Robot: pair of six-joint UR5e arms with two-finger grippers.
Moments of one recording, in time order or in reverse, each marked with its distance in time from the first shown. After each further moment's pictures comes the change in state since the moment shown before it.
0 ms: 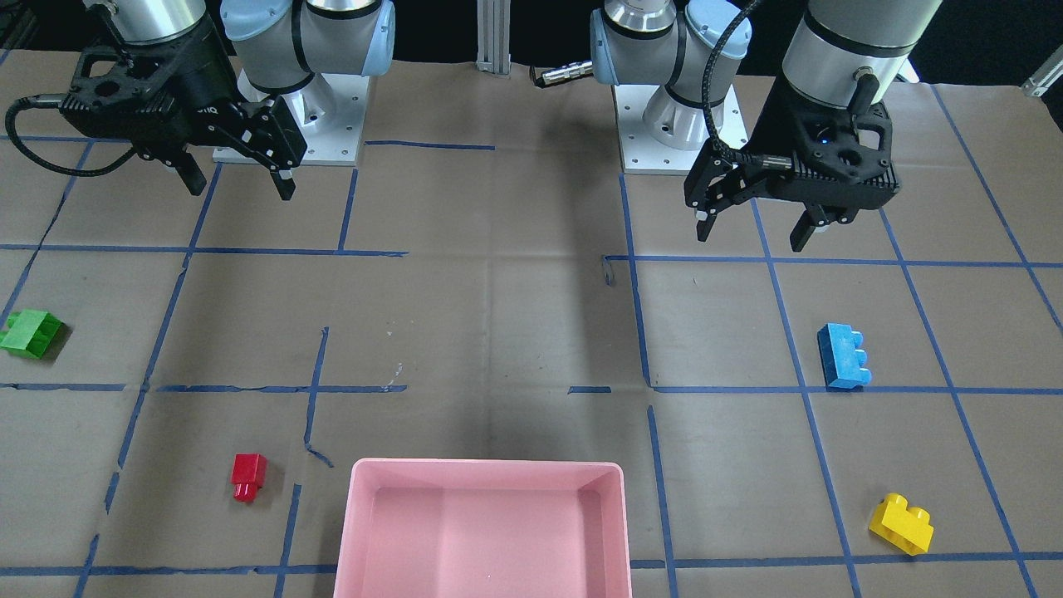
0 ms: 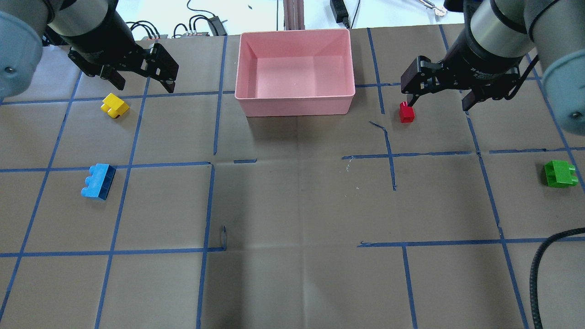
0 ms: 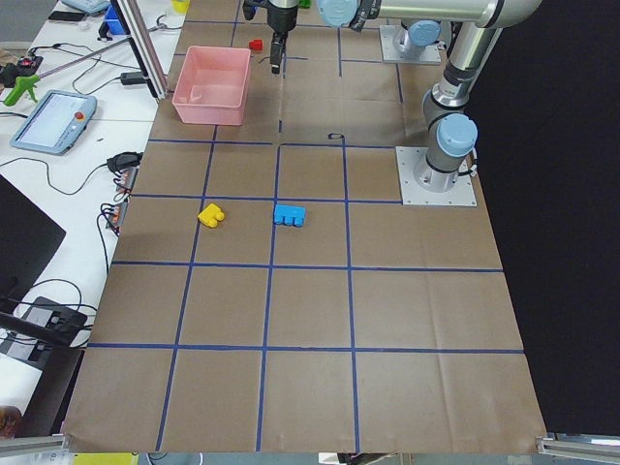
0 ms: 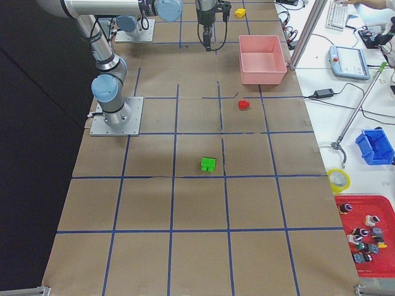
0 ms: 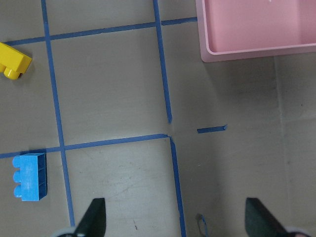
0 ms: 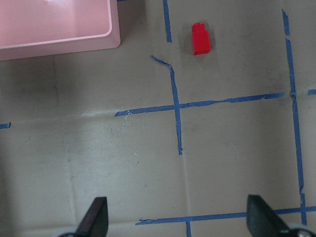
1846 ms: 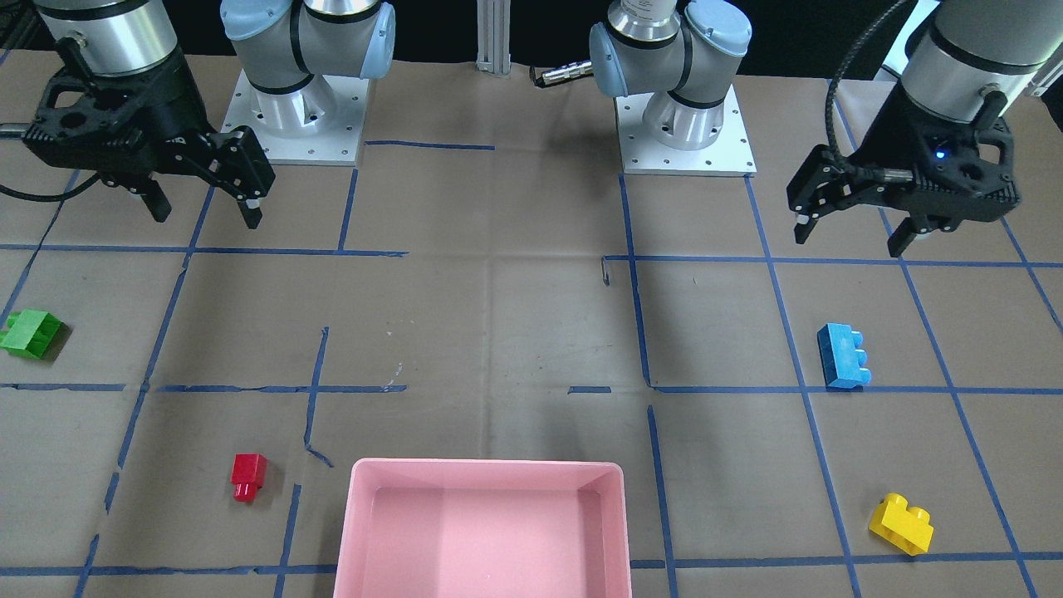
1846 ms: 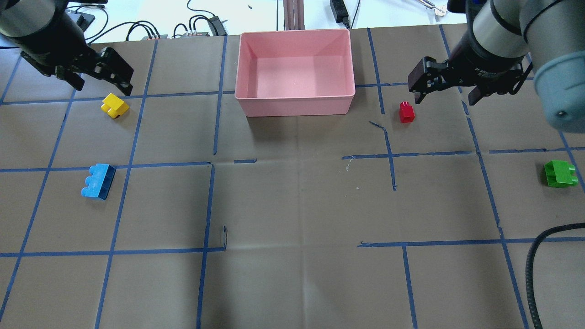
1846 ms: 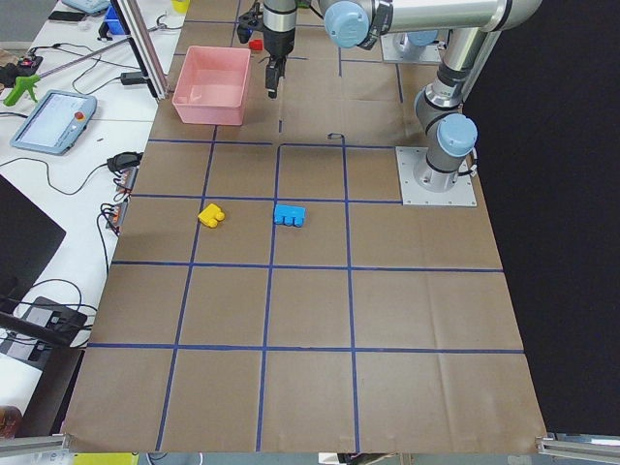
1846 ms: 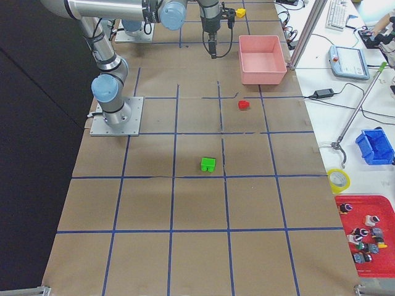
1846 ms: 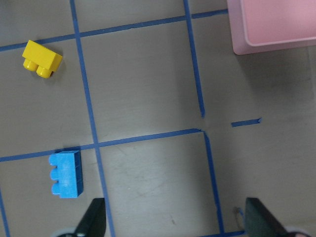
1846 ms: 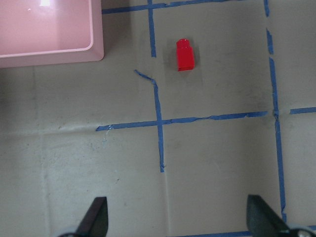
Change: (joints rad) left arm 0.250 0.031 -0.051 -0.018 0.009 0.336; right arm -0.088 0.026 0.022 -0.087 -0.041 -0.090
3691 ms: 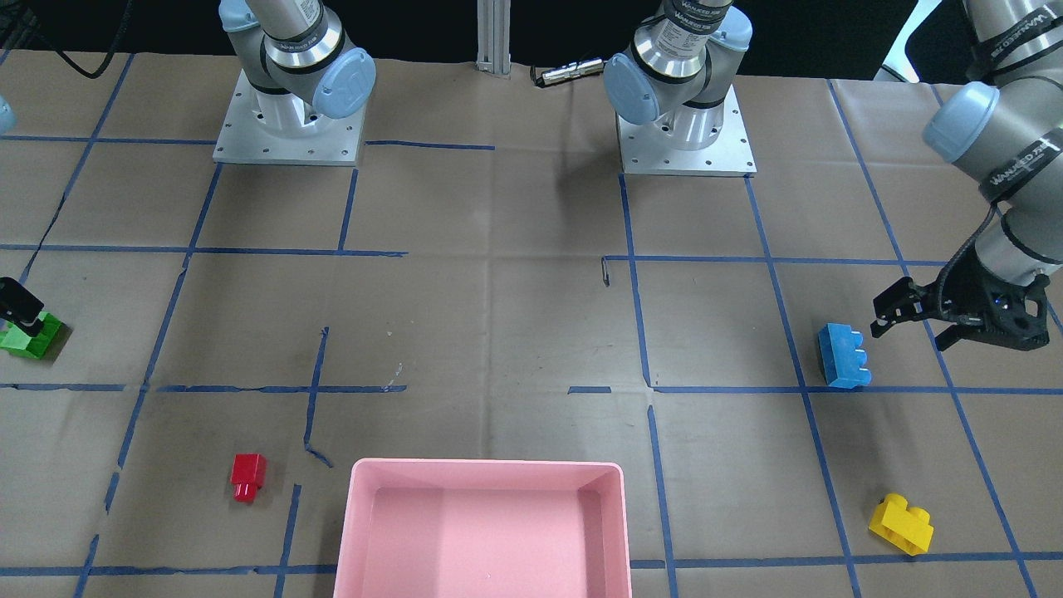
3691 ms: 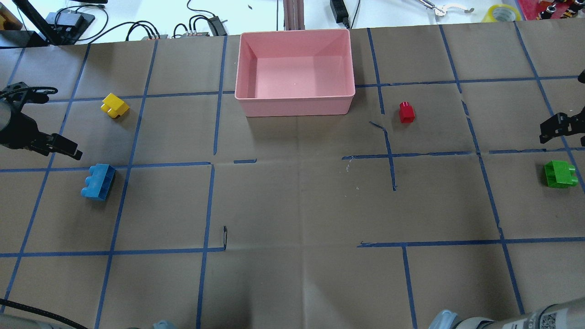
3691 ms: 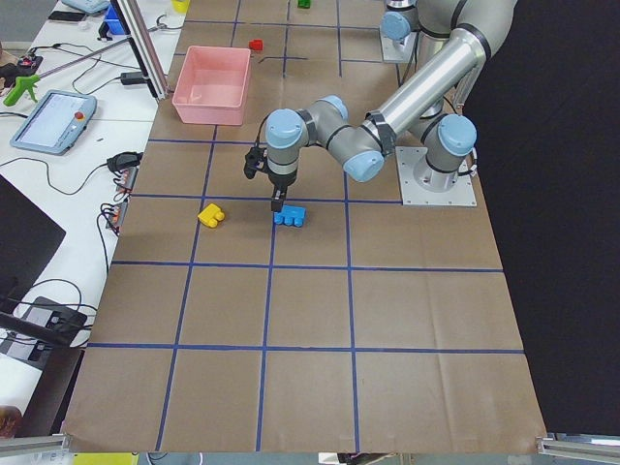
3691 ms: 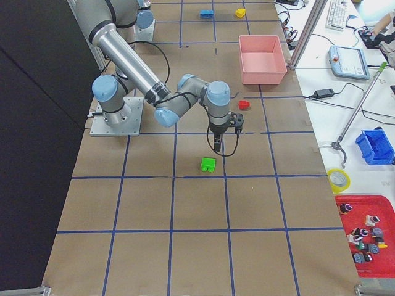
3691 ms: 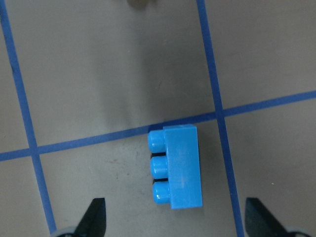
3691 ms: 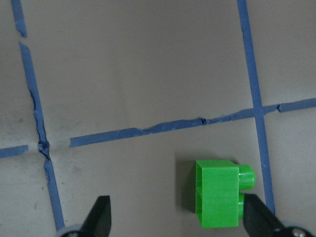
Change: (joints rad) left arm 0.347 -0.262 -0.291 0.497 -0.094 0.329; right arm -0.576 0.326 0.208 -0.452 0.000 -0.520
